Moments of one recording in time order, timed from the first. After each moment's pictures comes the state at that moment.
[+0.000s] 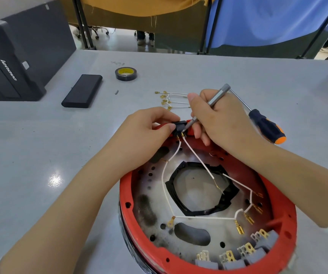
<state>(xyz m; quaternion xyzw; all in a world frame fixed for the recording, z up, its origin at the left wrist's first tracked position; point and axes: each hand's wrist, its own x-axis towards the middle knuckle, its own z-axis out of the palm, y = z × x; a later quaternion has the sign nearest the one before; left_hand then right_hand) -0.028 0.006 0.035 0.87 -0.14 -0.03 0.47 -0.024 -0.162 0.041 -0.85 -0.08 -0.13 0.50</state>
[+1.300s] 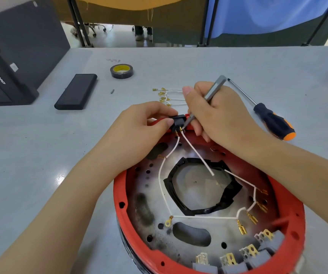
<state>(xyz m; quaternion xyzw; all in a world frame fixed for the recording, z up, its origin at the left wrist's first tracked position) -0.016 0.007 0.037 0.87 -0.14 -0.03 0.46 -0.015 -0.161 0.041 -0.86 -0.11 -0.15 0.48</state>
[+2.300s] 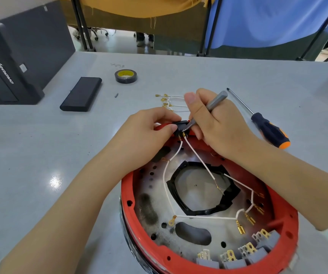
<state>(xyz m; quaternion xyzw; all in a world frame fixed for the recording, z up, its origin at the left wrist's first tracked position) -0.018 0.006 0.040 0.87 -0.15 -0.04 0.47 -0.016 -0.160 0.040 -0.88 -0.16 -0.17 0.42</state>
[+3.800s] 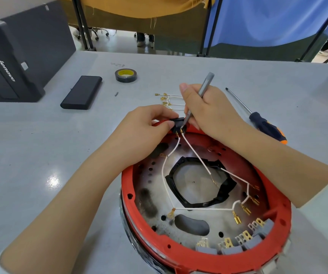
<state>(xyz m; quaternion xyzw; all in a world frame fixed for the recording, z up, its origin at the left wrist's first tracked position) -0.014 0.006 0.036 0.87 -0.14 -0.04 0.48 0.008 -0.155 0.043 -0.87 -0.14 -0.13 0.45</state>
